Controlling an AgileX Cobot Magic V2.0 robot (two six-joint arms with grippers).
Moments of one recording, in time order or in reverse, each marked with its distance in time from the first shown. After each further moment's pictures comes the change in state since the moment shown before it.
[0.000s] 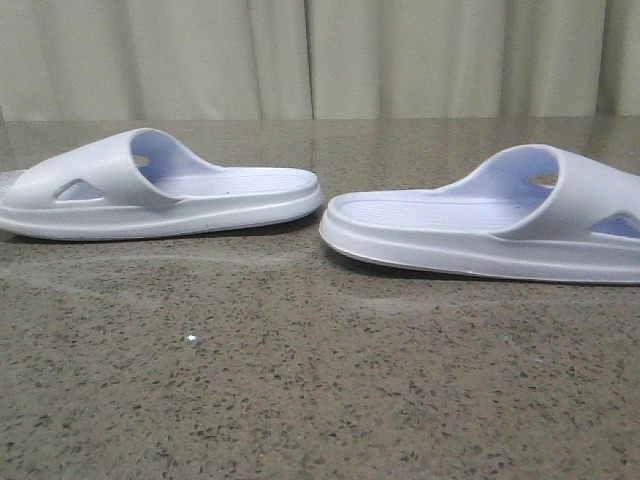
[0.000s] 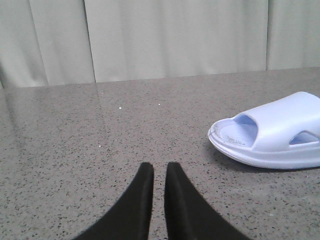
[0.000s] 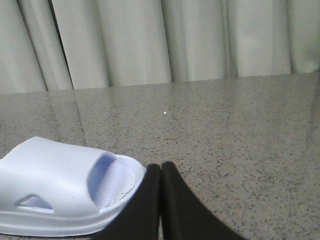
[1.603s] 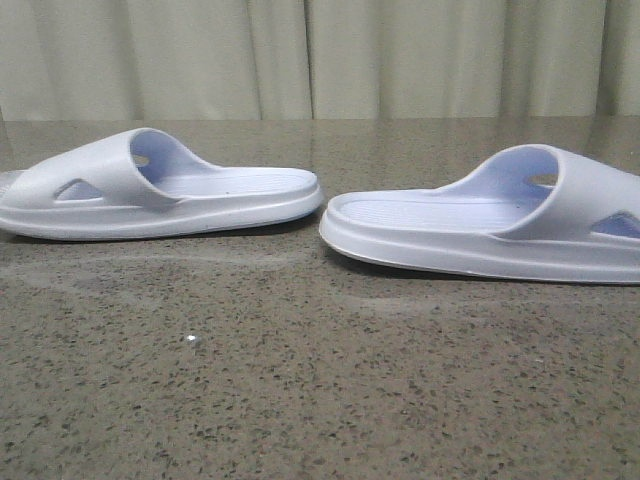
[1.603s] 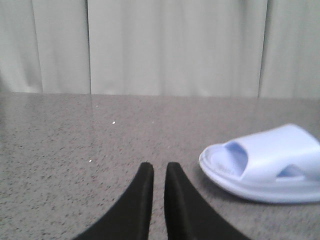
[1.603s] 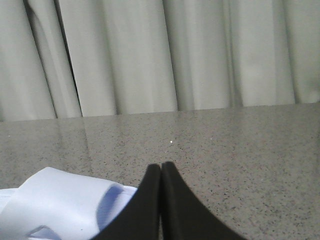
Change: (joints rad) left arm 0.000 0.000 0.000 -0.166 -0.086 0.000; right arm 0.000 0.000 0.000 0.000 -0.099 0.000
